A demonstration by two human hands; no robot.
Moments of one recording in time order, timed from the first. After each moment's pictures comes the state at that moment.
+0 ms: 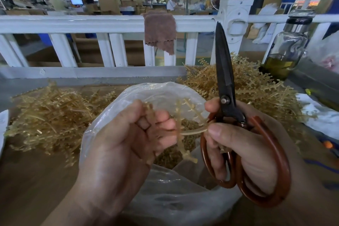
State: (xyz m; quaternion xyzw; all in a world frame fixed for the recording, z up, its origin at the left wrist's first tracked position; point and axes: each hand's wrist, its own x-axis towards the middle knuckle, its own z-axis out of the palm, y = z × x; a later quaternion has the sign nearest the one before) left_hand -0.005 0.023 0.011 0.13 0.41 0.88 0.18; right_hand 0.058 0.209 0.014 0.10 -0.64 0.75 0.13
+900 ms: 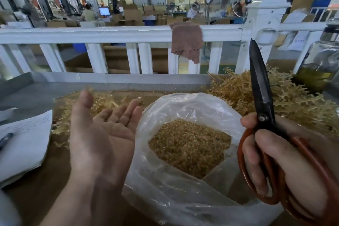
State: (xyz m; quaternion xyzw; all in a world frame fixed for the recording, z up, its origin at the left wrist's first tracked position) left_hand -0.040 -0.032 0.023 -0.05 0.25 0.97 -0.03; right_hand 0.056 0.217 0.015 0.06 -0.69 0.71 0.13
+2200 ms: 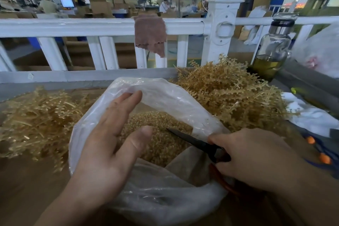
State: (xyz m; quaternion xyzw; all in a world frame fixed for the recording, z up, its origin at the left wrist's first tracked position) left_hand -0.012 -0.001 -0.007 0.28 0.81 0.48 -0.19; right_hand 0.060 0.242 0.031 -0.01 -1.00 -0.01 -0.07
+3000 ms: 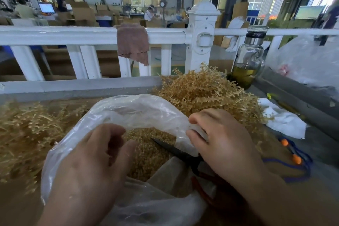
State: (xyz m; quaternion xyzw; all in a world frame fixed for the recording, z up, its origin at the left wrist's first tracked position) left_hand -0.011 0.016 -0.015 0.20 0.86 0.42 -0.22; right_hand 0.045 0.248 0.001 -0.03 -0.95 0.09 0.28
